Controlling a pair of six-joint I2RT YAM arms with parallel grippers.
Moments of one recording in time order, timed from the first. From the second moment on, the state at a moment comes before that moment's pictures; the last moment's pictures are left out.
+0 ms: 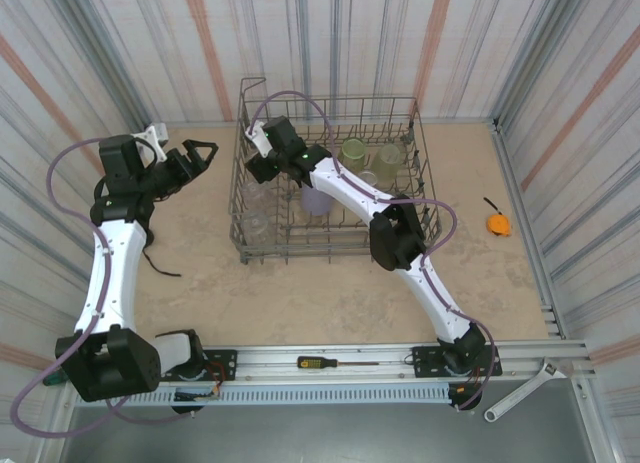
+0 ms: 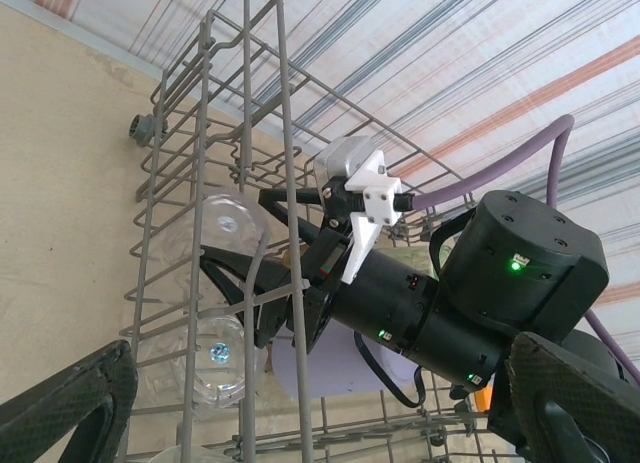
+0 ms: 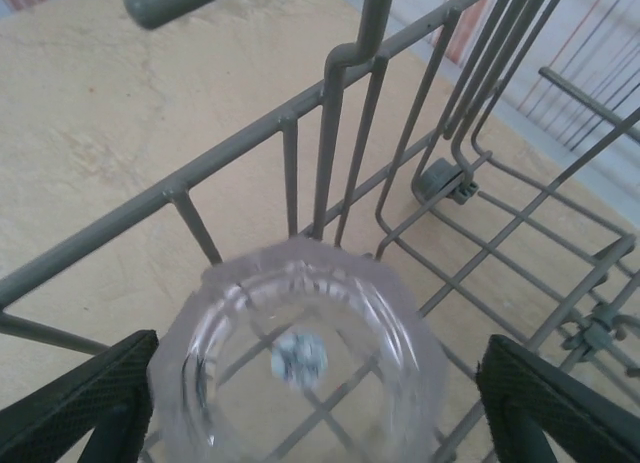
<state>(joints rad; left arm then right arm) 0.14 1.18 1.14 -0.43 0.62 -0.55 0.76 2.52 2.41 -0.48 -0.02 -0.11</state>
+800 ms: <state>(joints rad) 0.15 1.03 1.11 -0.56 0.49 -0.46 0.69 2.24 2.28 -0.47 -0.03 0.02</state>
